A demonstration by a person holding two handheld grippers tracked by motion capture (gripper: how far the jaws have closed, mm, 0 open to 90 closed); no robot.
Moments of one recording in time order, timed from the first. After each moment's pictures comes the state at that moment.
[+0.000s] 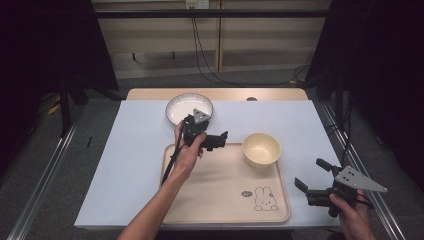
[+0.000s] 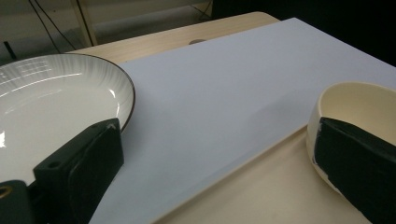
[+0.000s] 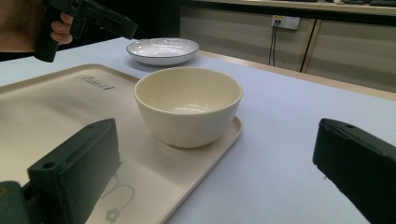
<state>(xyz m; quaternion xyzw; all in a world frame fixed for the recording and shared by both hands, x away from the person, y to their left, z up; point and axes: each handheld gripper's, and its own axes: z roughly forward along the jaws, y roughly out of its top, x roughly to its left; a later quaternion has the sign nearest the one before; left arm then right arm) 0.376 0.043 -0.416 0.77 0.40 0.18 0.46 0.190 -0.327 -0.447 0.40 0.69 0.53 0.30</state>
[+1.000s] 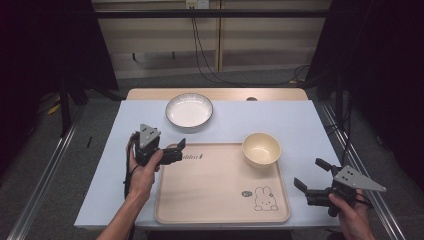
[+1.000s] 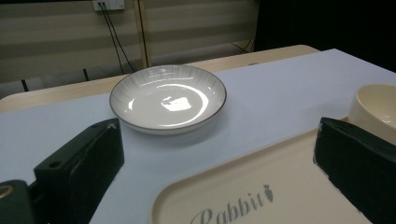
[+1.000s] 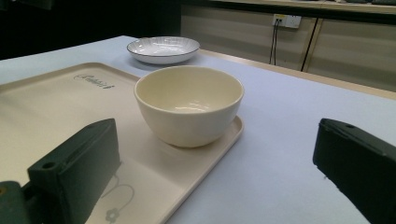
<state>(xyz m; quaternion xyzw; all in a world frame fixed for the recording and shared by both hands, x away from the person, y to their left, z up) 0.309 0.162 -0.400 0.71 0.42 0.27 0.49 0.191 -0.326 -0.447 0.40 0.69 0.53 0.30</state>
